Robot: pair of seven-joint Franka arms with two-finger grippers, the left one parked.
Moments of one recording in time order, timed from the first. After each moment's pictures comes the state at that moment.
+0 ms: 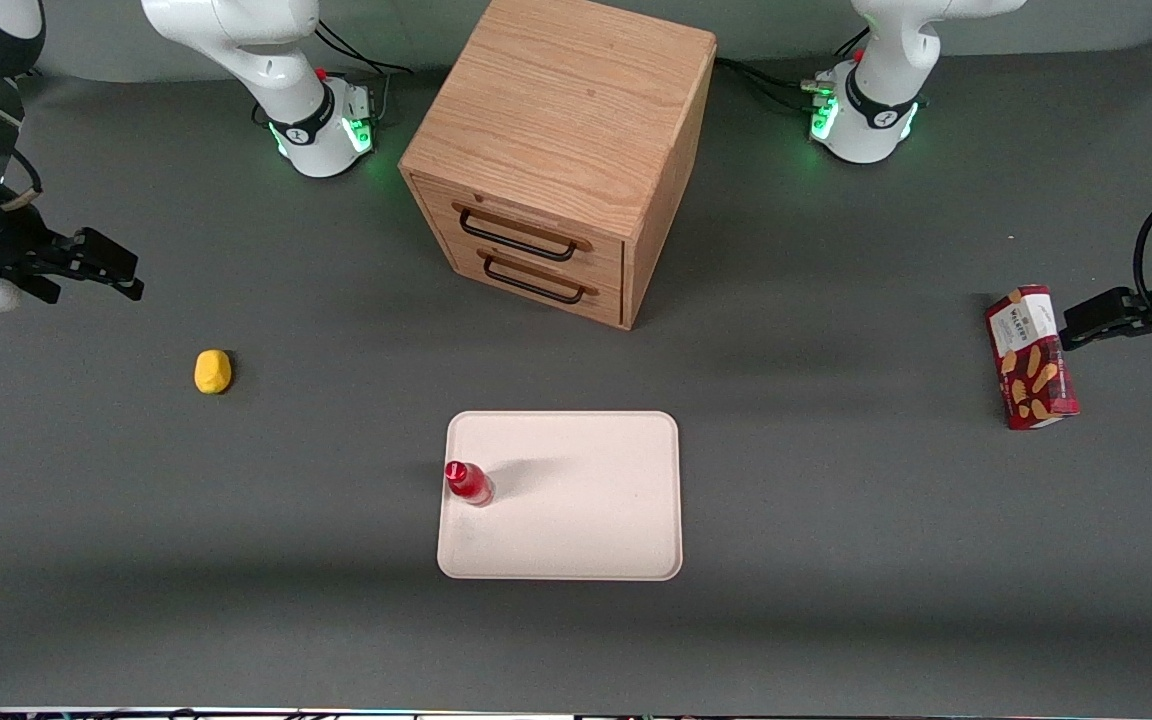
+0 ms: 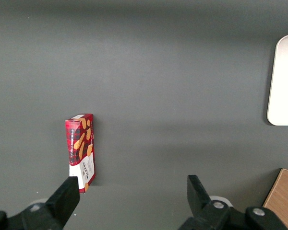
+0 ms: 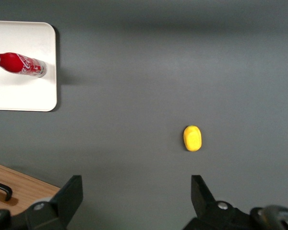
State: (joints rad) arm -0.06 -0.09 0.05 -1.73 -0.01 1.67 -0.01
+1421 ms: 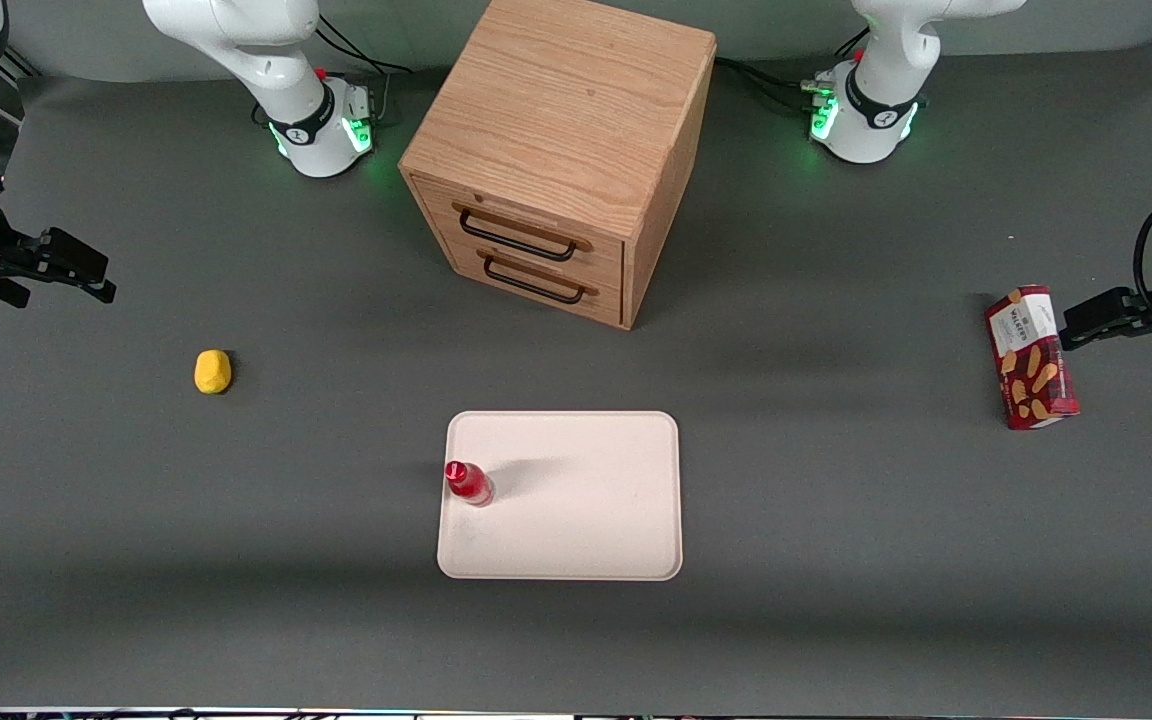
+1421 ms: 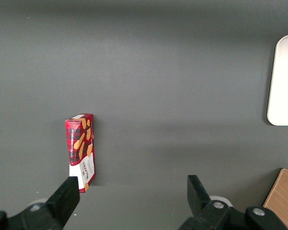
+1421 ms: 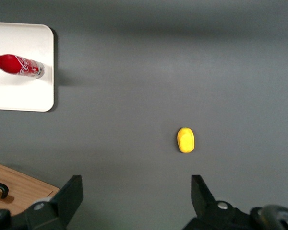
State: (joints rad) arm -0.09 -0.06 0.07 -1.66 -0.01 1.63 -0.04
